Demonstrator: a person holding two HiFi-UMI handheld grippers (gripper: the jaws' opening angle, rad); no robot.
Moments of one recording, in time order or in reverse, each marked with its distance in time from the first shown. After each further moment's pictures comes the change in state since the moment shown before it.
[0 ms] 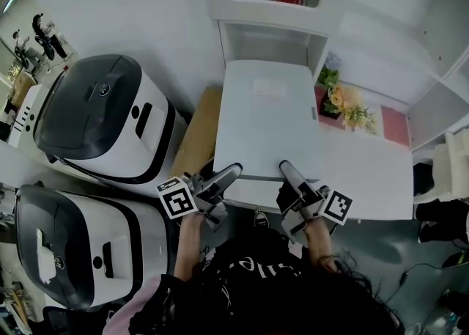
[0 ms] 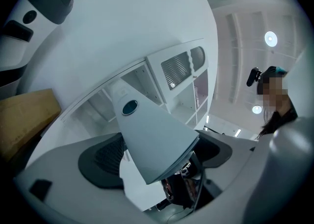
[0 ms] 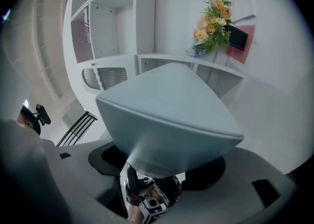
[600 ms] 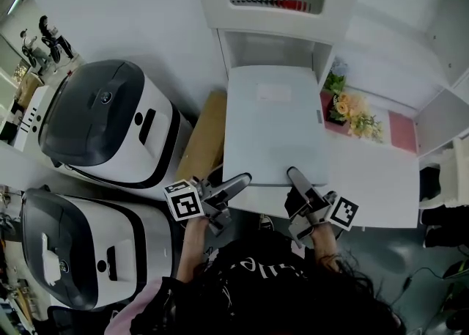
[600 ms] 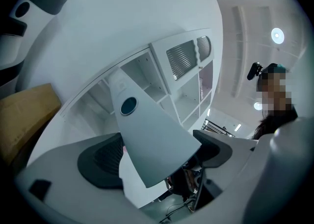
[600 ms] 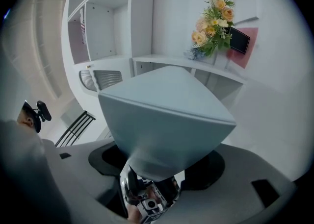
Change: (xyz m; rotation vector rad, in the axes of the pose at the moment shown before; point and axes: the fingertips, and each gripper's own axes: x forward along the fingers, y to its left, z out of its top) left arm 0.027 0.016 -0.016 -0.009 0.111 0.014; right arm 0.001 -0.019 0.029 -0.010 0.006 -0.015
